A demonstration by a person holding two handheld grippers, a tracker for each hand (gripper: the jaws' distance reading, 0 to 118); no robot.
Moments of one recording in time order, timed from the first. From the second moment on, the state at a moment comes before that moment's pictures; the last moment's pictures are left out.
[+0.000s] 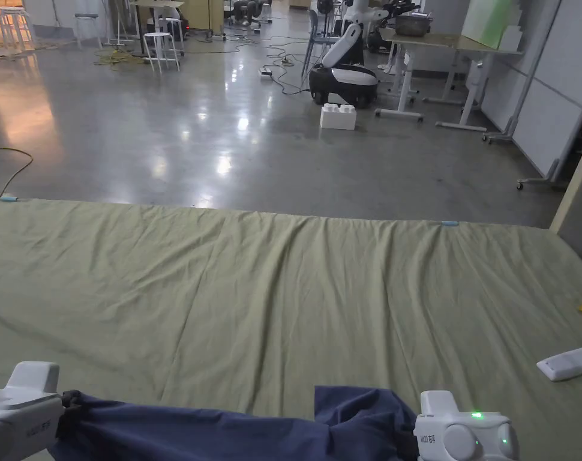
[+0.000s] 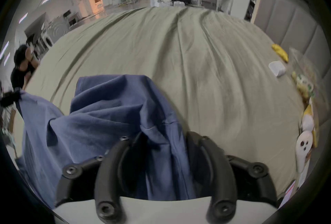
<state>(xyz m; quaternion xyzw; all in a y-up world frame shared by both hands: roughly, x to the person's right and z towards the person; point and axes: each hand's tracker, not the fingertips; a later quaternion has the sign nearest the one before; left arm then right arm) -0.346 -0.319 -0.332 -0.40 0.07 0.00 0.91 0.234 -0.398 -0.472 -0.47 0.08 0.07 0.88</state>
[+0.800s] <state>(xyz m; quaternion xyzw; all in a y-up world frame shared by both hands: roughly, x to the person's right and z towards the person) -0.342 -0.155 -0.306 -0.25 0.06 0.01 0.97 0.241 -0.138 -0.412 -0.18 0.04 0.08 0.98</state>
